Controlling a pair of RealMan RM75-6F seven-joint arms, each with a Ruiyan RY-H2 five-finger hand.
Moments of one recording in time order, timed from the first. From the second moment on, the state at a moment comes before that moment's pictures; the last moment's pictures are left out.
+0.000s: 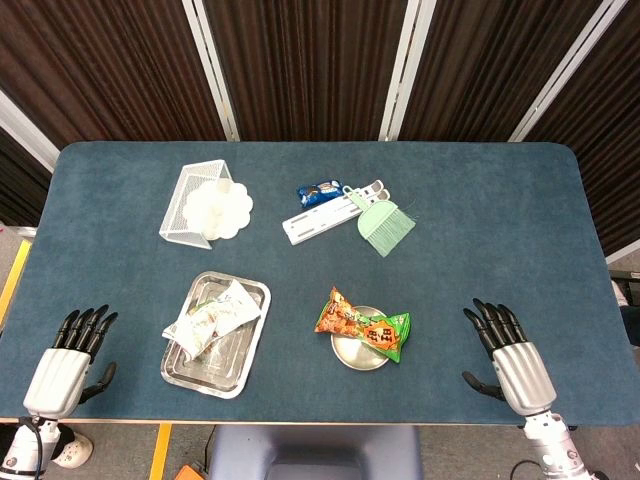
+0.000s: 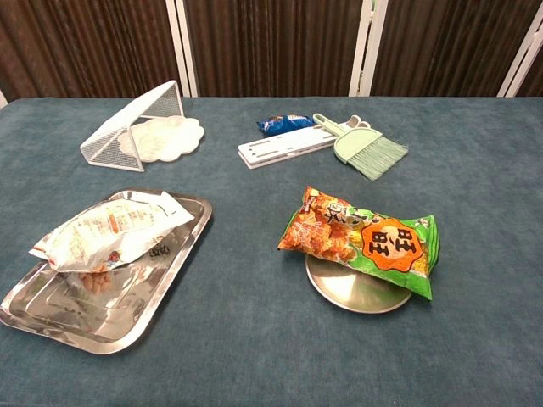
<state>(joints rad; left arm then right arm) -0.12 -1.29 0.03 -1.41 1.65 1.53 0.05 0.11 -1.34 -0.04 -1.55 -1.71 1.52 -0.03</state>
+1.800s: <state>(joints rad) -0.49 -1.59 -0.13 -1.43 1.23 1.00 0.32 0.10 -1.29 -0.03 -1.63 -1.66 1.50 0.01</state>
